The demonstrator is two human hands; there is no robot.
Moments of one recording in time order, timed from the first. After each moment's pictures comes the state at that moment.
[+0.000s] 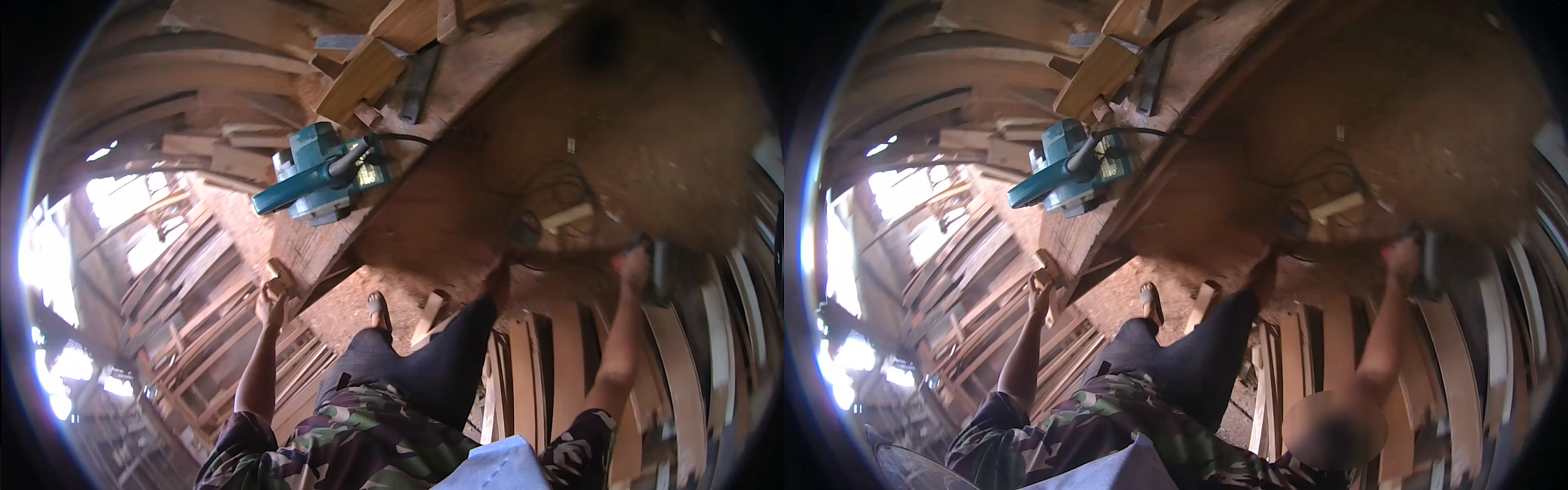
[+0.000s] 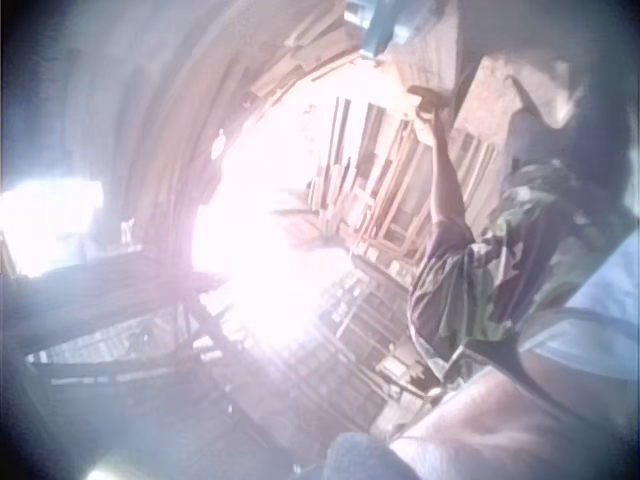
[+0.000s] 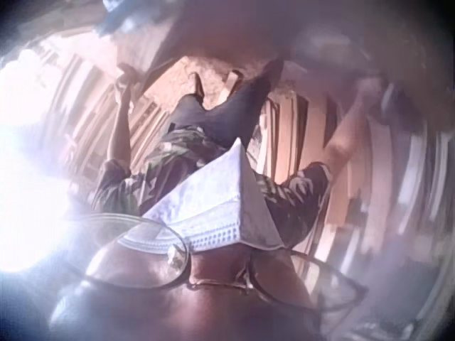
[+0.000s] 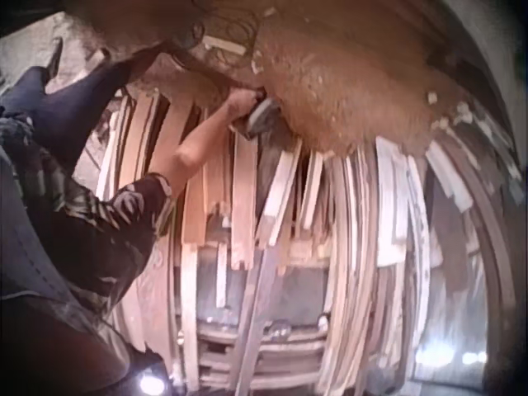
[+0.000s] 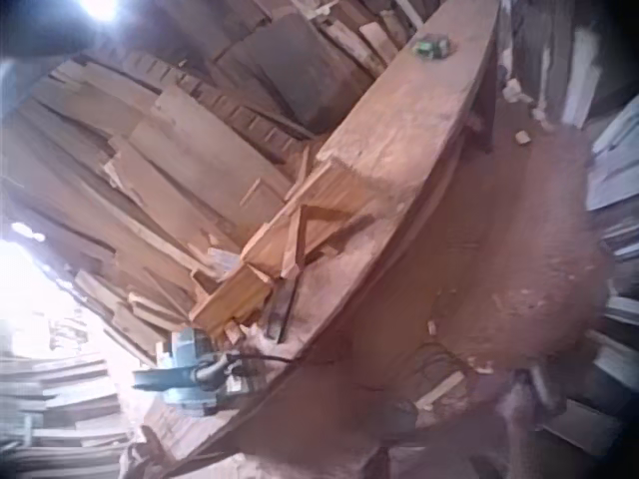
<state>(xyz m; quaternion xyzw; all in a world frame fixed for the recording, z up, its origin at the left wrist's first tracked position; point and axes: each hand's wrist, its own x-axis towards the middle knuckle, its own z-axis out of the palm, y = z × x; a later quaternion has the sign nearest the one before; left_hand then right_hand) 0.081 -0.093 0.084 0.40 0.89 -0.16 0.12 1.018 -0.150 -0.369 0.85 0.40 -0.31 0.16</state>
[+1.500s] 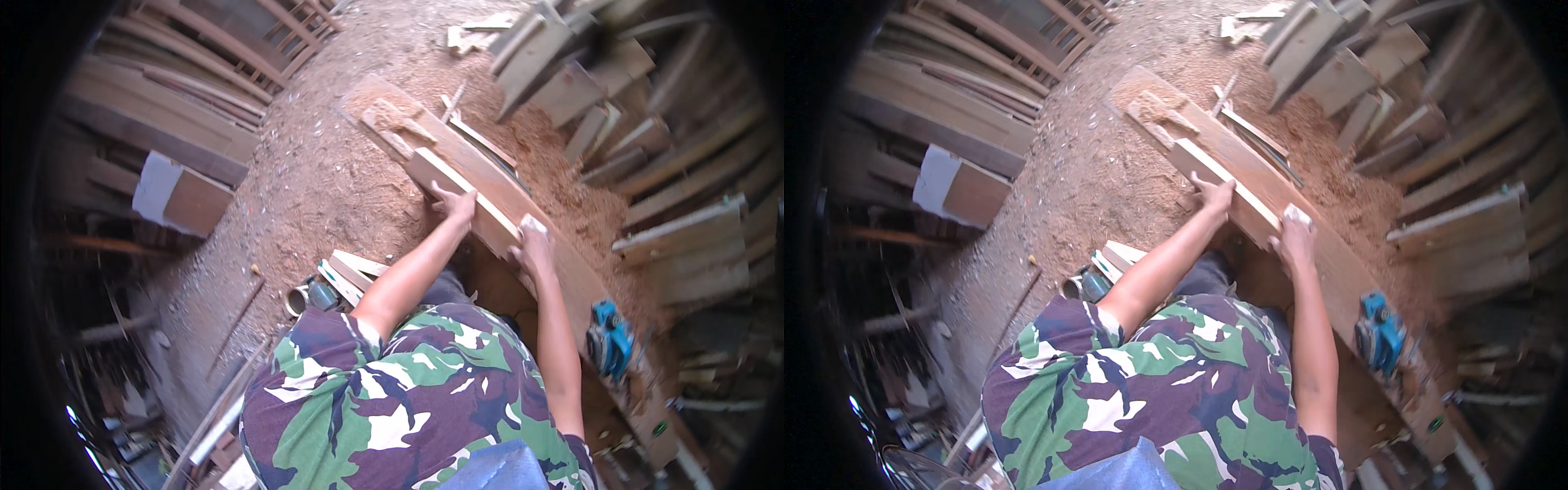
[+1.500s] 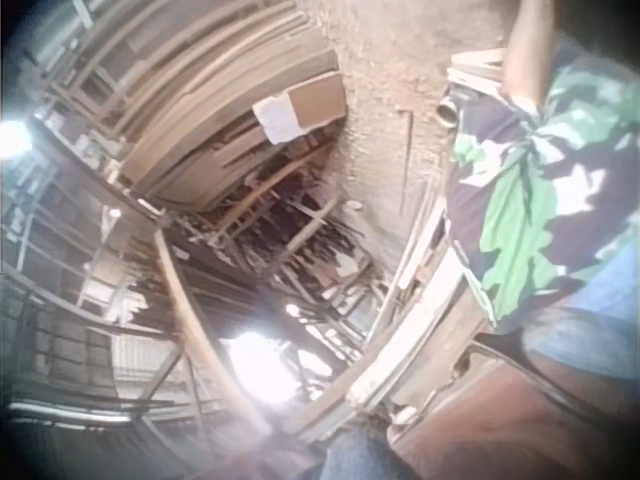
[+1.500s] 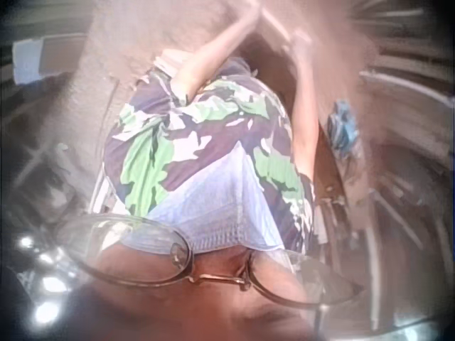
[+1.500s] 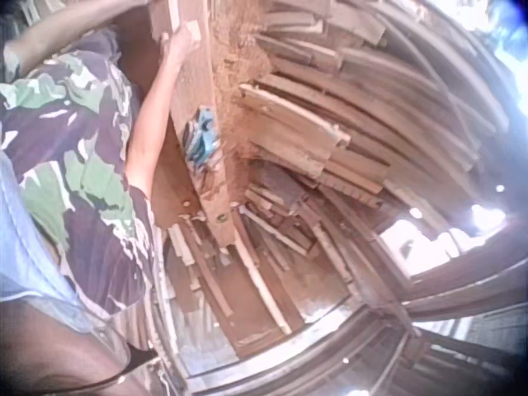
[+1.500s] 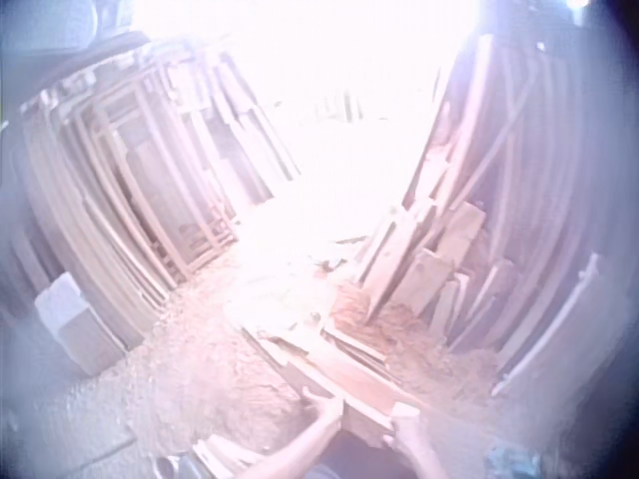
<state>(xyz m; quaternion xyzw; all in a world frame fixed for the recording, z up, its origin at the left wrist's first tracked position) 0.041 -0.130 0.054 -0.35 0.78 0.50 0.18 0.197 0.010 0.106 0.17 0.96 -0.20 0.07</state>
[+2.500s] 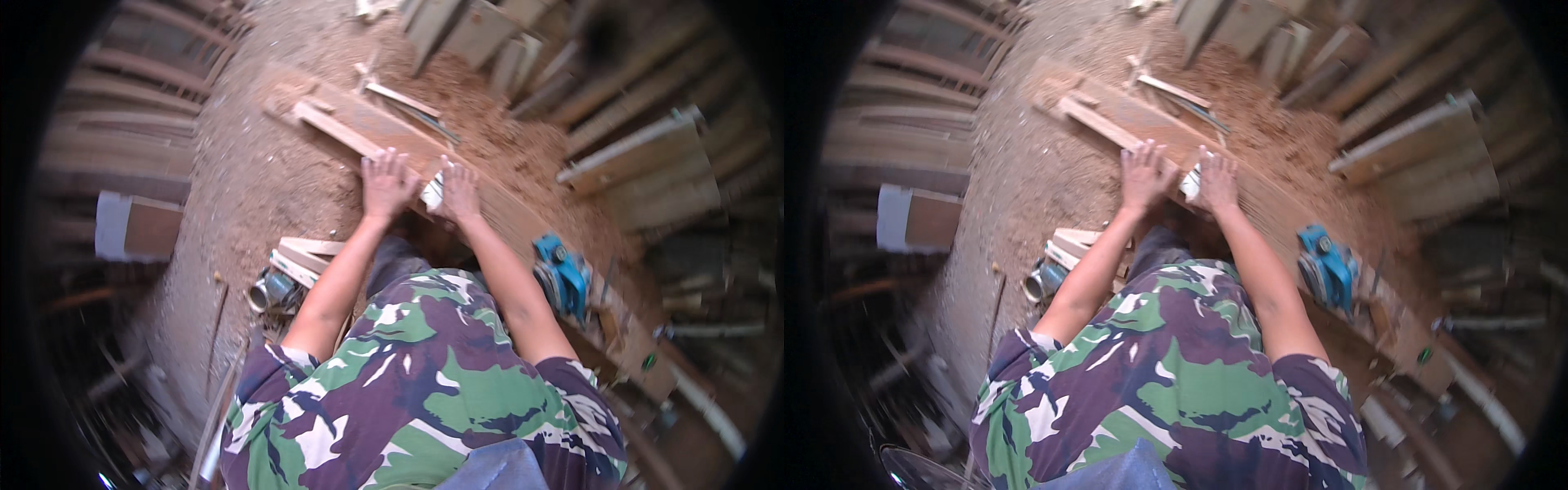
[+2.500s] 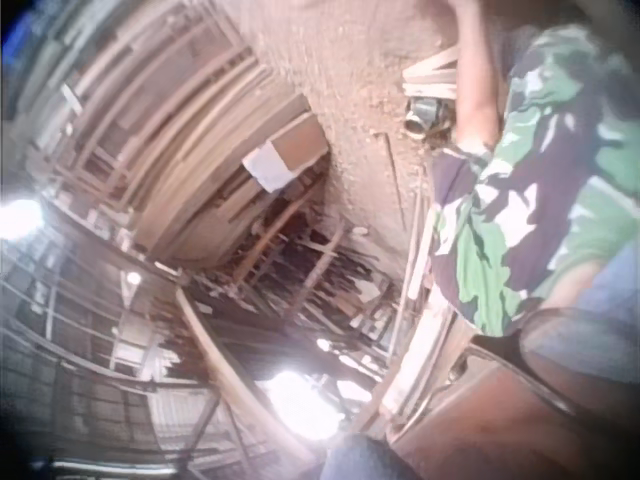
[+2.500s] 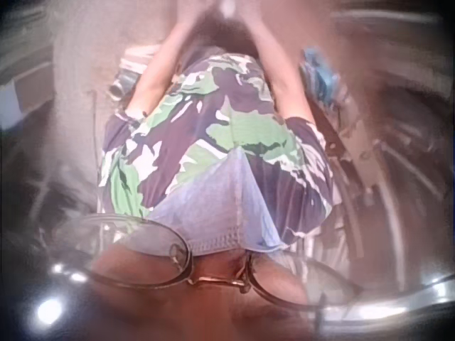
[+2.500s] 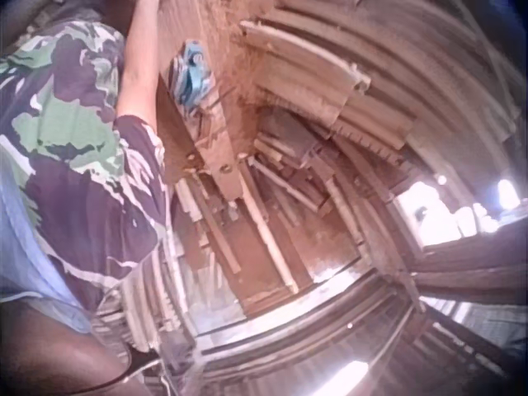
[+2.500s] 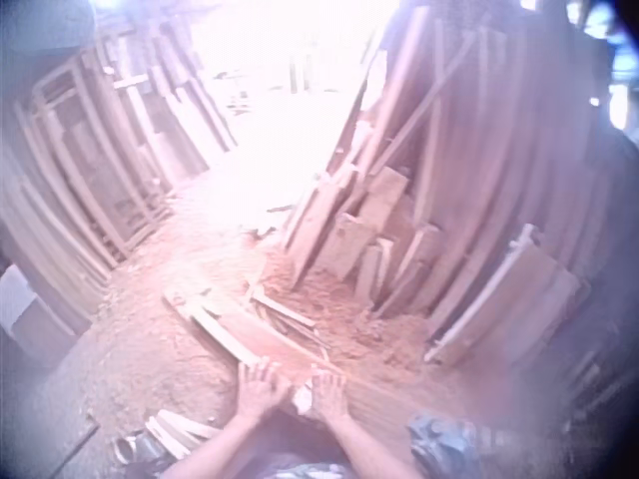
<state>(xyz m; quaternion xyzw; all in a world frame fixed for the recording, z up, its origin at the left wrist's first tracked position) 0.121 -0.133 0.042 0.32 0.94 0.13 -0.01 0.222 0.048 0.017 0.15 0.98 -0.14 0.04</state>
